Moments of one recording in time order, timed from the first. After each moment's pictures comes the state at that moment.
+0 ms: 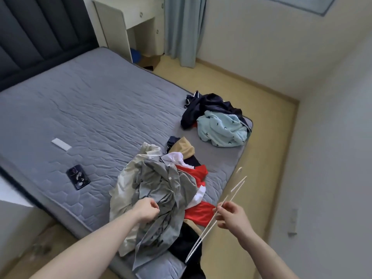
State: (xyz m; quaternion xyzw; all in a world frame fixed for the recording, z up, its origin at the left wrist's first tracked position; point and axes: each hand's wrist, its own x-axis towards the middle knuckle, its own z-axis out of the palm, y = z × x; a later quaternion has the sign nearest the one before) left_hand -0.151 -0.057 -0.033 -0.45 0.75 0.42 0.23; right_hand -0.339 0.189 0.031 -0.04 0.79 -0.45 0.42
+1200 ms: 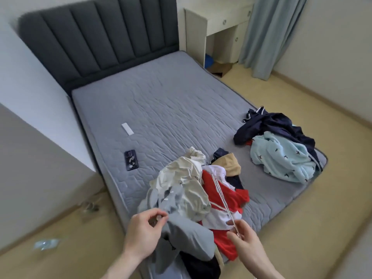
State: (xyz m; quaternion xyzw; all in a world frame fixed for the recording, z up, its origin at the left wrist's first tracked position) left_hand -0.094 0.007 0.039 -0.60 0.68 0.37 -0.20; right_hand -0.369 0.135 0.029 -0.29 0.72 -0.38 0.50
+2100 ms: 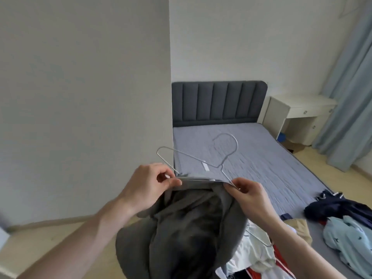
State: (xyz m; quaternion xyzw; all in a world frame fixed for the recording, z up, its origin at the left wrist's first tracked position) left_hand 0.243 0.127 0.312 -0.57 0.73 0.12 -0.34; right_hand -0.058 0.107 0.271 -0.65 0.56 -0.41 0.31
